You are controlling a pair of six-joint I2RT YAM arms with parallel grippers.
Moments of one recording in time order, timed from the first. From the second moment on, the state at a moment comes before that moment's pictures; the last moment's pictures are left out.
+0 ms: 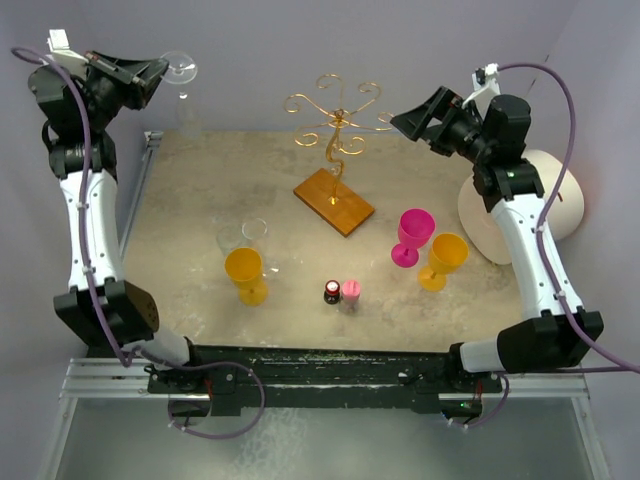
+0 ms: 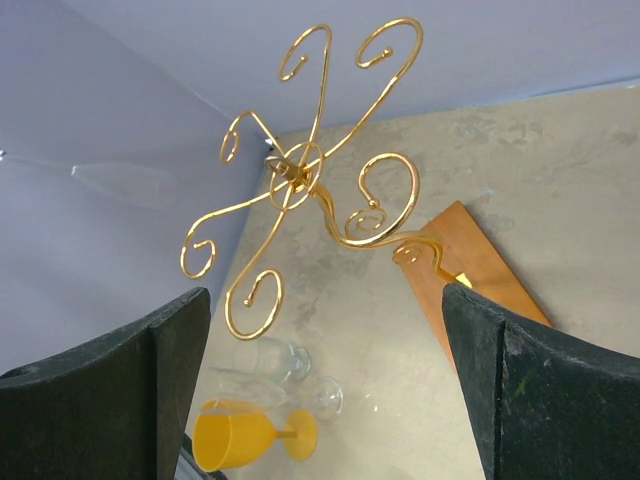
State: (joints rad) left arm 0.27 1.61 1.82 -0.07 0.61 -1.25; right arm 0.09 1.38 1.53 -0.31 -0.43 0.64
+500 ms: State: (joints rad) left arm 0.30 1.21 1.56 -0.14 0.73 -1.28; right arm 0.29 1.42 1.52 -0.31 -0.47 0.59
